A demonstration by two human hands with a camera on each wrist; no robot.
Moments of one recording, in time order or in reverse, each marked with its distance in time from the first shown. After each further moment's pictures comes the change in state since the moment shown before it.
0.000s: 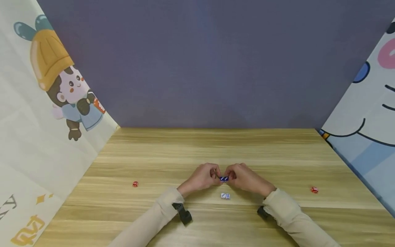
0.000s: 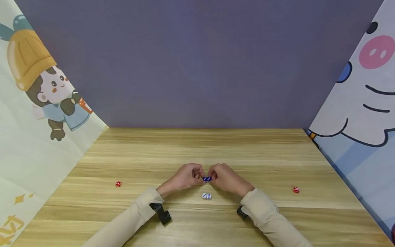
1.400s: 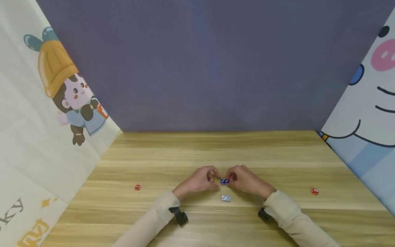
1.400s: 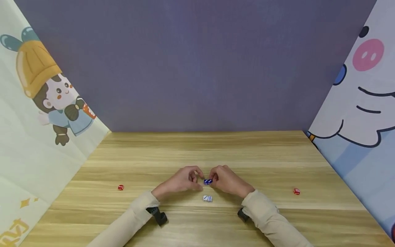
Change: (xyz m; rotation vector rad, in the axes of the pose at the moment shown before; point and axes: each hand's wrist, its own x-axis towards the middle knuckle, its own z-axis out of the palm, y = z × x) left_hand -0.015 0.002 -0.011 -0.103 -0.087 -0.005; right_hand -0.007 -0.003 0.001 0.039 0.020 0.028
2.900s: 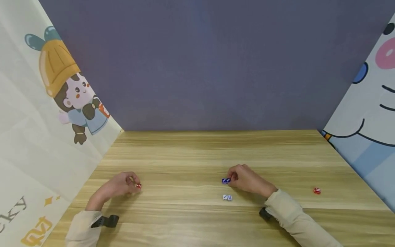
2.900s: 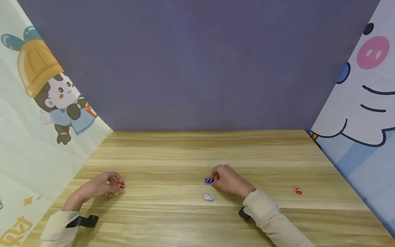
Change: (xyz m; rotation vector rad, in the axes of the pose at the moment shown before) left_hand -0.182 -0.068 -0.164 0.061 0.150 -0.377; right_hand 0.001 -0.002 0.001 -0.017 -0.009 0.055
